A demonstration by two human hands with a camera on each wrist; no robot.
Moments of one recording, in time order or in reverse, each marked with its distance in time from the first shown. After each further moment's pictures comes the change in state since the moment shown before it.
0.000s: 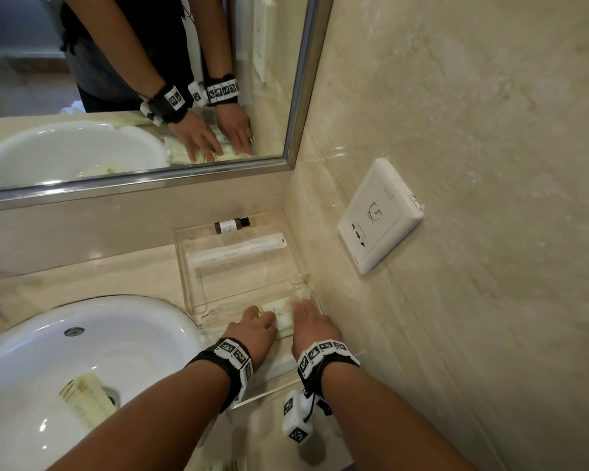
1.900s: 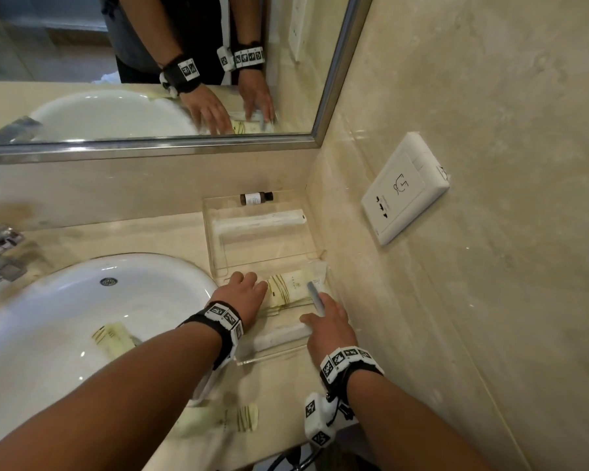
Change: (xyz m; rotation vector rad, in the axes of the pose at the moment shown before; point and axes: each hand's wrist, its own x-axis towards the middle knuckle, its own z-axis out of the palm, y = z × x) left_hand -0.035 -0.036 0.010 -0.020 0.162 -0.180; right_hand -0.060 0.013 0.028 0.143 0.096 -0.149
